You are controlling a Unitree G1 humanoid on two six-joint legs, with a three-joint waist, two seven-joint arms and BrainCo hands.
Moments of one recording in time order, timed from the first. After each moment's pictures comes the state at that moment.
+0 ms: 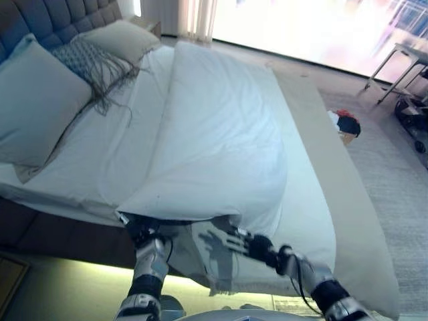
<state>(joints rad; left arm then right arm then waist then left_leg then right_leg) -0.10 0.02 0.19 0.66 -1.98 -0.21 -0.25 0.00 -0.30 0.31 0.56 0.68 0.45 0.45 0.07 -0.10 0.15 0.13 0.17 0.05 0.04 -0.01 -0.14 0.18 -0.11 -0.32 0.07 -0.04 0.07</state>
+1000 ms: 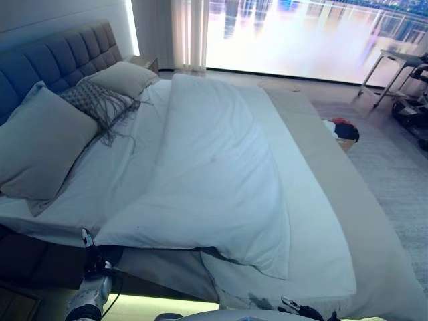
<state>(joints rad) -0.04 0.36 0.36 0.94 -1.62 0.28 -0.39 0.10 -0.34 0.03 1.13 0.45 0.24 0.55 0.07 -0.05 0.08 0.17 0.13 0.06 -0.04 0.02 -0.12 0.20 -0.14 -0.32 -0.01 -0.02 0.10</state>
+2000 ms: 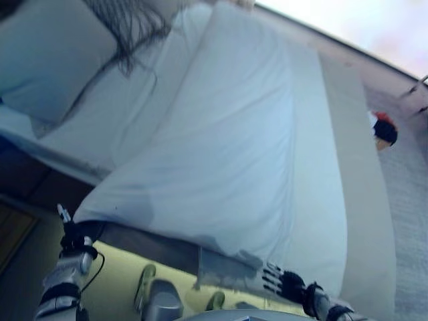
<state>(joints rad) -0.25 0.51 0.36 0.97 -1.75 0.31 -0.33 -0.16 -0.29 0.18 1.18 0.68 0.11 0.51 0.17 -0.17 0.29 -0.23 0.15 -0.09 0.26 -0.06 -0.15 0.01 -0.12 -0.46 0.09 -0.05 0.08</state>
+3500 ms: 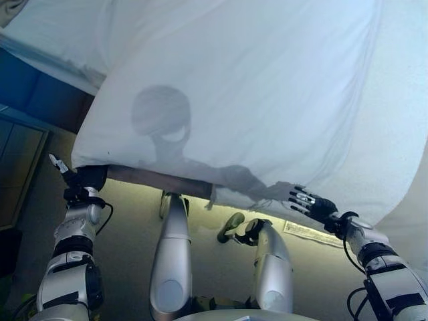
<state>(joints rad) -0.45 0.52 0.32 0.98 -1.79 0.30 -0.52 -0.42 -0.60 0.17 1.06 0.69 0.11 0.60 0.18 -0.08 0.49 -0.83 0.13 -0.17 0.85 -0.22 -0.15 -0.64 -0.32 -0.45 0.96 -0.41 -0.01</state>
